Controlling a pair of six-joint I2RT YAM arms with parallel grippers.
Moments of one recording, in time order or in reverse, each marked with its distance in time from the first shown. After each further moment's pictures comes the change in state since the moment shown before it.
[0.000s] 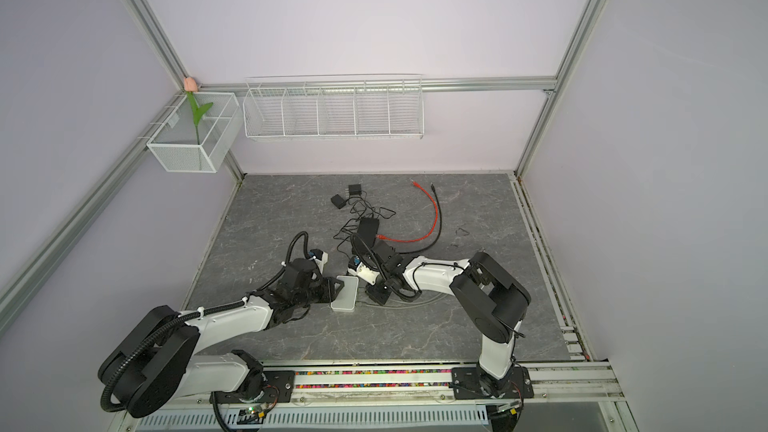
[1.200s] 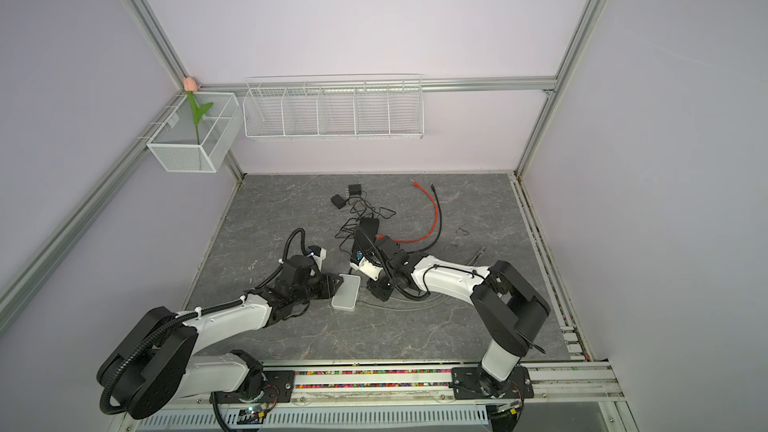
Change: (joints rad) left arm 0.029 -0.031 0.018 -0.014 0.013 -0.003; right arm -0.001 -0.163 -0.024 -0.048 0.049 -0.002
